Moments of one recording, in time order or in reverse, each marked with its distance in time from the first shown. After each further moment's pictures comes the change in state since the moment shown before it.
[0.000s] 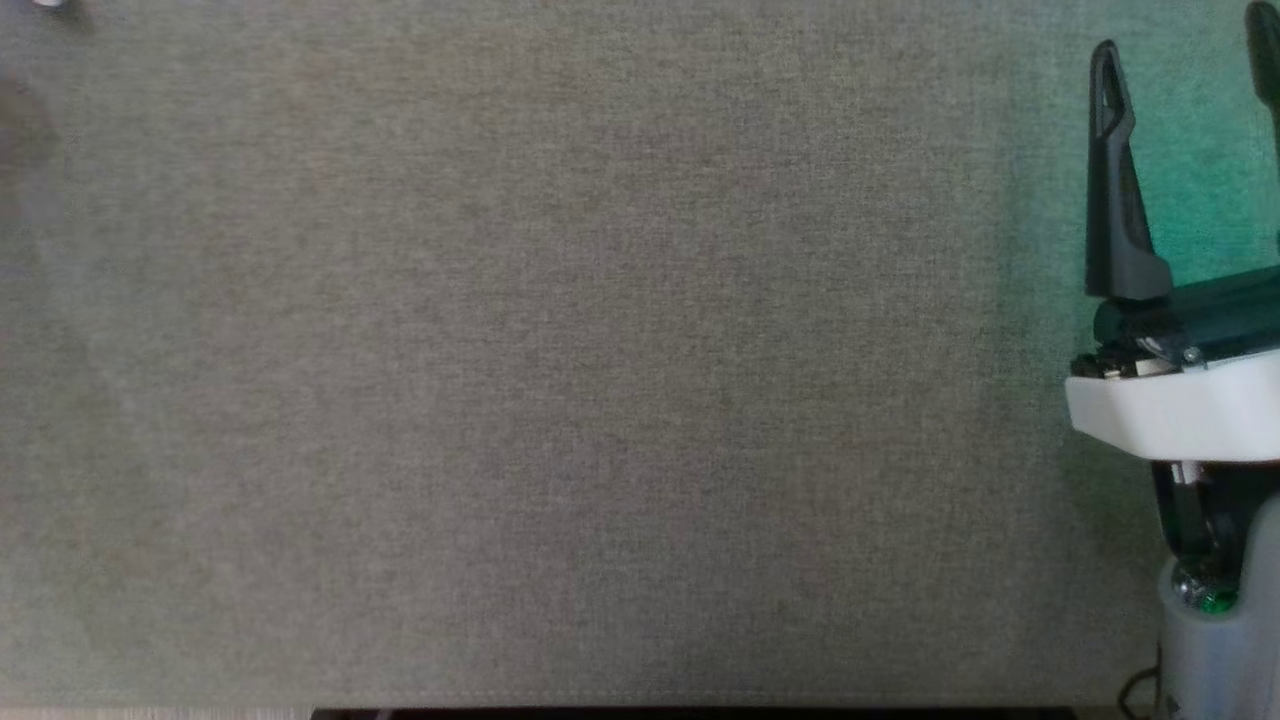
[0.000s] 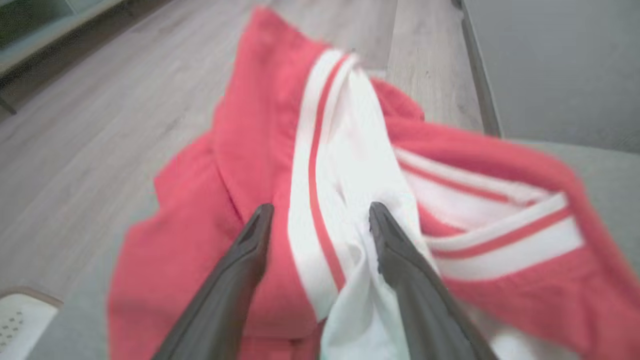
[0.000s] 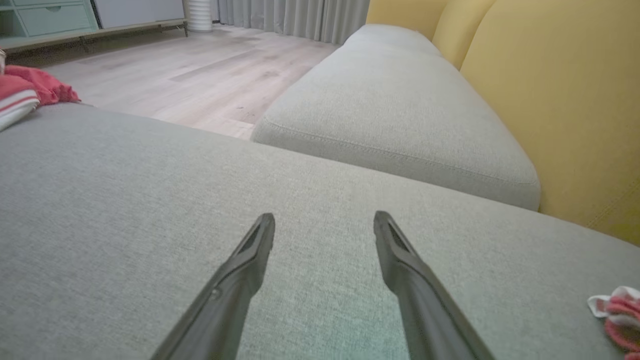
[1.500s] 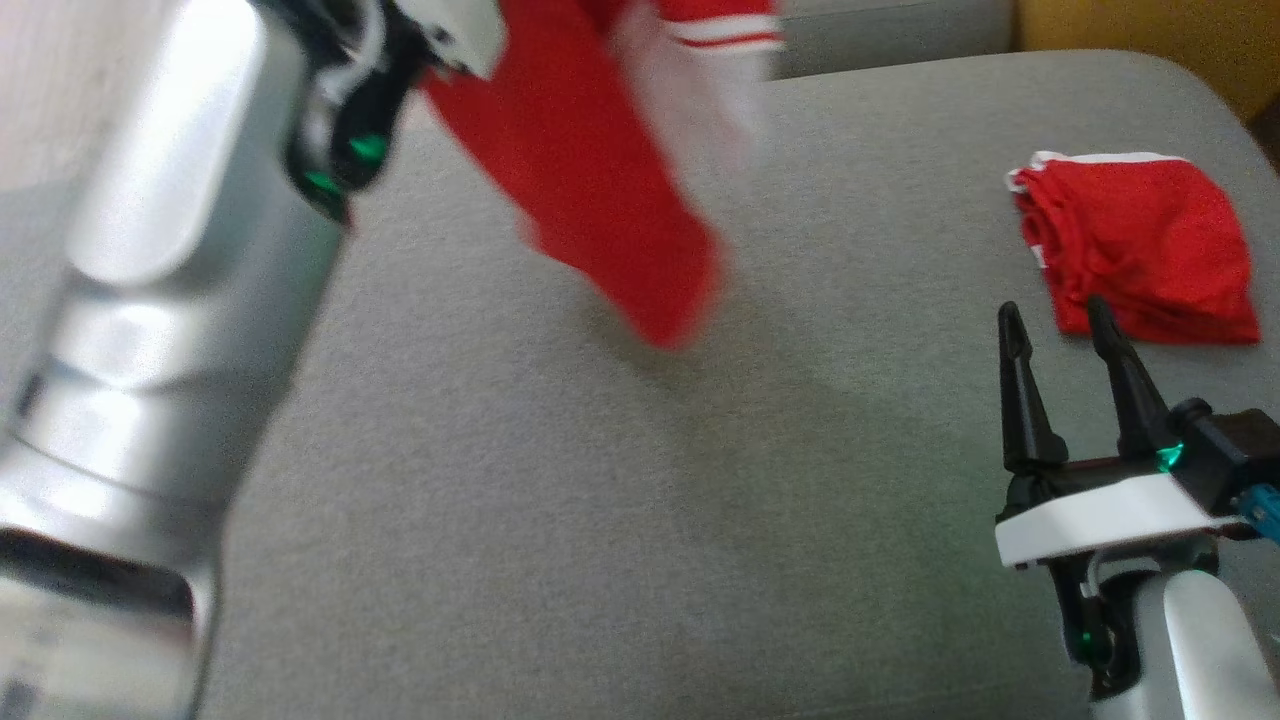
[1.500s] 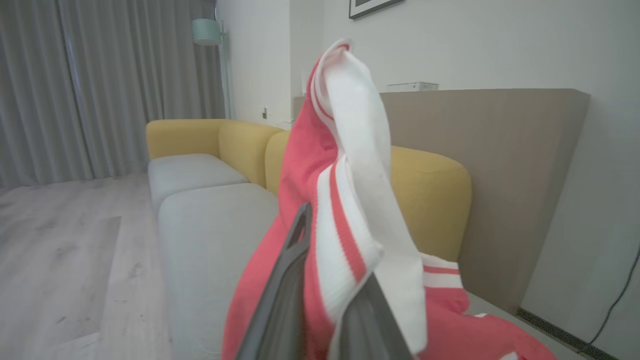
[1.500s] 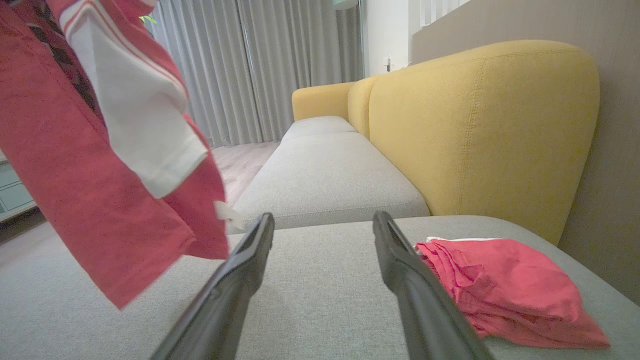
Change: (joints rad) left arm 0.018 -0.337 -0.283 -0.423 -0.065 0.006 0.183; right arm 0.190 0.005 -0.023 0.496 0.284 0.000 -0.287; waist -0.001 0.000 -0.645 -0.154
